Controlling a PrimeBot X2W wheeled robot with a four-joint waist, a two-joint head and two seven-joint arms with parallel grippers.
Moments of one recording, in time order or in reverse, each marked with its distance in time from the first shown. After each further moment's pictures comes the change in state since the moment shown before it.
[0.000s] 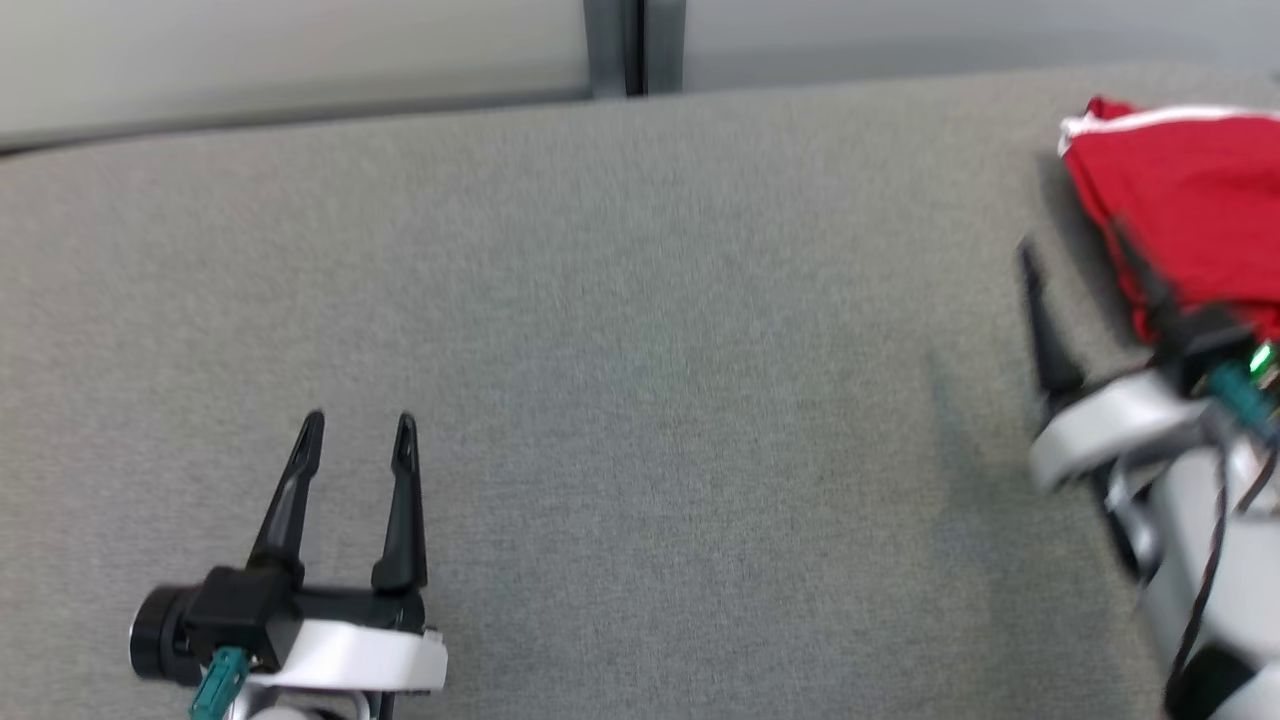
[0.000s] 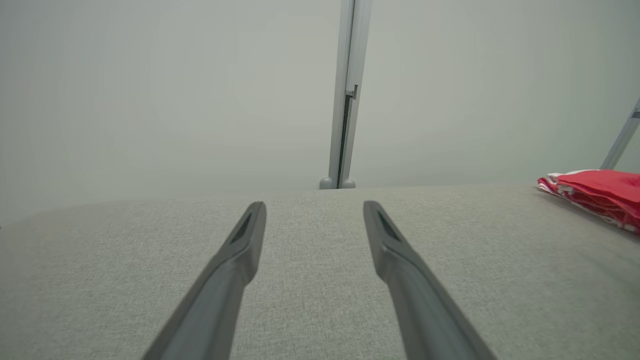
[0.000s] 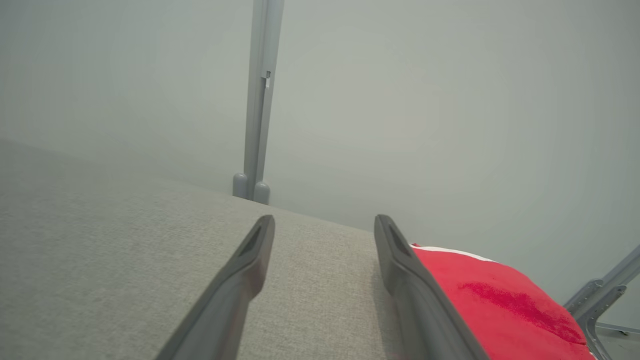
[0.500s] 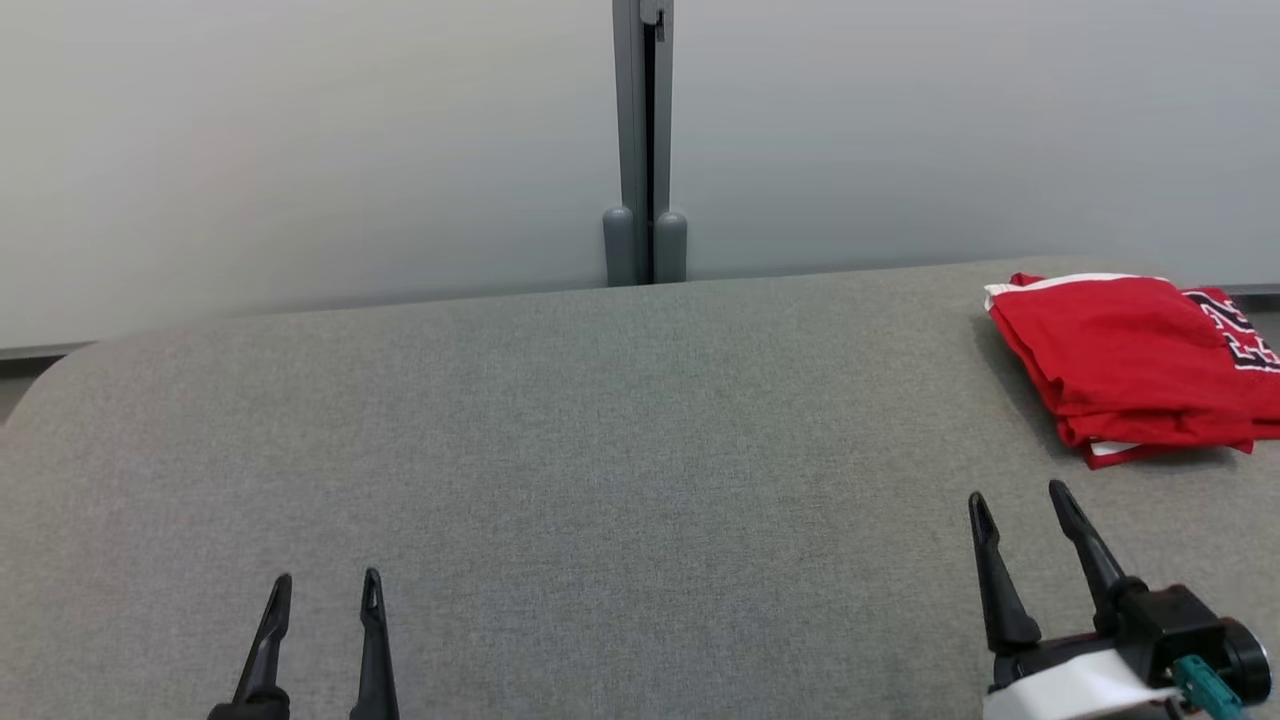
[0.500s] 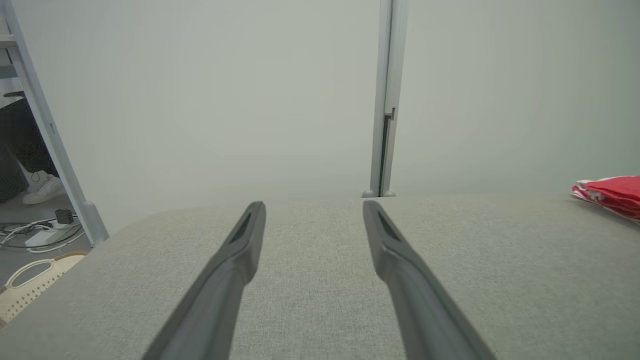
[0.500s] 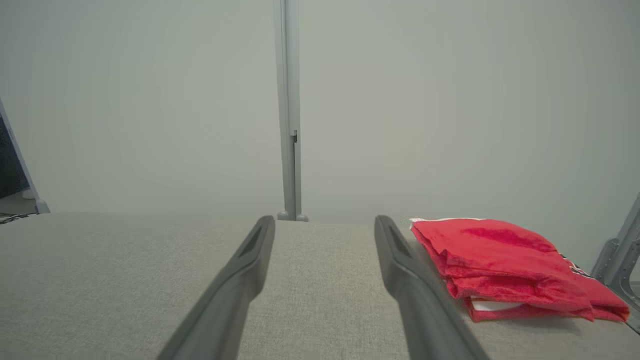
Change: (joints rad) left arm 0.223 -0.001 0.034 0.006 0.048 0.105 0.000; right arm 0.533 0.177 -0.090 -0.354 0.023 0.000 -0.002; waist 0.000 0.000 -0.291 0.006
